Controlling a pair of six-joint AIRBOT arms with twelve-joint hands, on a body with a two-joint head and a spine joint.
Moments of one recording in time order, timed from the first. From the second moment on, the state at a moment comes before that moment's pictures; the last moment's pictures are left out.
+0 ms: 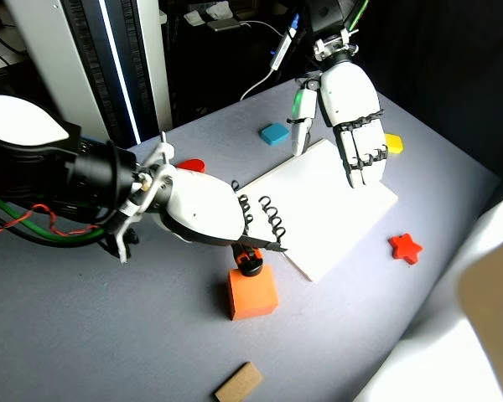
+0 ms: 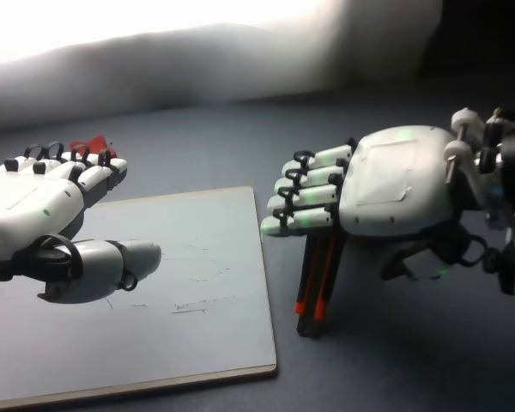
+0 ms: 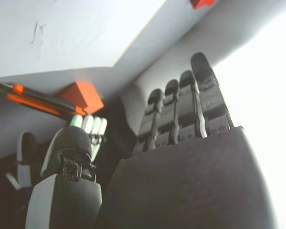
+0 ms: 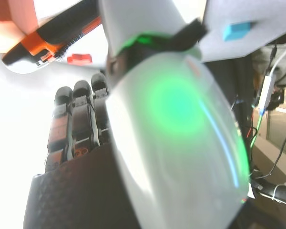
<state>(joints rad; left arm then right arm) 0.54 -0.71 0.61 -1.25 -0.70 2.01 -0.30 -1.15 1.15 -1.81 0.26 0.37</state>
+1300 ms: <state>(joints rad) 0.60 -0.73 0.62 -1.19 -0.75 1.89 -0.33 -1.38 1.34 -1.84 0.24 0.26</state>
